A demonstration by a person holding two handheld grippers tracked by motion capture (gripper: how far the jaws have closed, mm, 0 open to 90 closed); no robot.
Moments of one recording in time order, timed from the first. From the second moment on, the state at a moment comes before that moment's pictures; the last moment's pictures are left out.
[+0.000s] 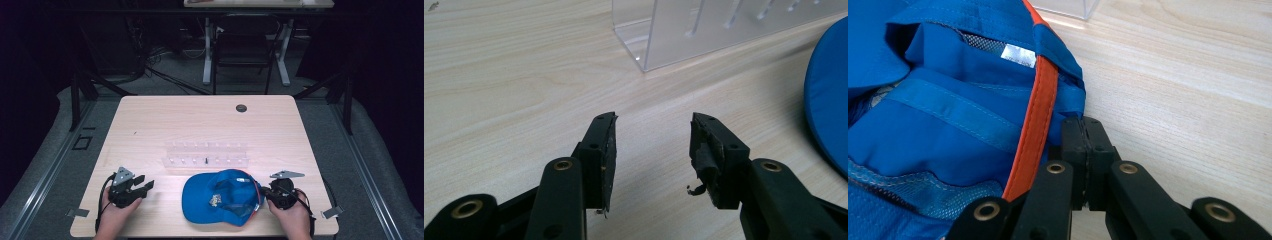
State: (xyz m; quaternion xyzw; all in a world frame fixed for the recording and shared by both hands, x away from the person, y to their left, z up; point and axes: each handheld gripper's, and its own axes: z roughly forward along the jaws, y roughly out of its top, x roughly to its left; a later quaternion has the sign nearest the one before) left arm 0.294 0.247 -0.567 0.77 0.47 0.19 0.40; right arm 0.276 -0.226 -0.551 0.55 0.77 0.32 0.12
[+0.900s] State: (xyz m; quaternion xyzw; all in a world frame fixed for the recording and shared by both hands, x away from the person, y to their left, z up) left arm 0.293 0.247 -0.566 0.77 0.47 0.19 0.40; right arm 0.279 -0.259 -0.515 0.56 0.77 0.30 0.10
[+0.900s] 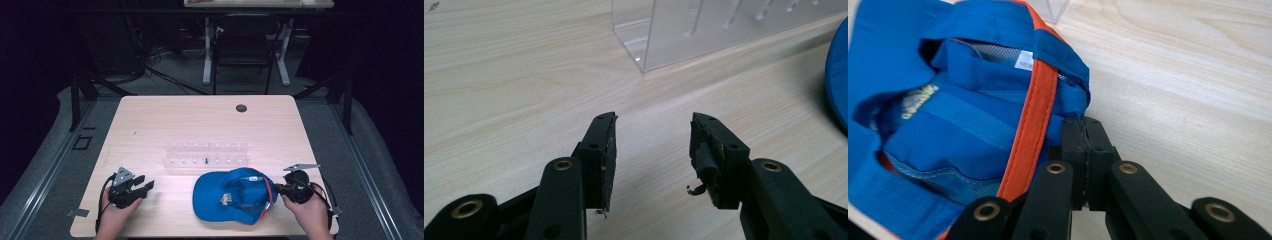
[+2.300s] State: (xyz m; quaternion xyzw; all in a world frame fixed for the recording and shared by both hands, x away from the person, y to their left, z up) left arm 0.293 0.245 -0.567 0.77 0.47 0.19 0.40; right arm 0.294 -0.288 -0.469 0.60 0.71 0.36 -0.06
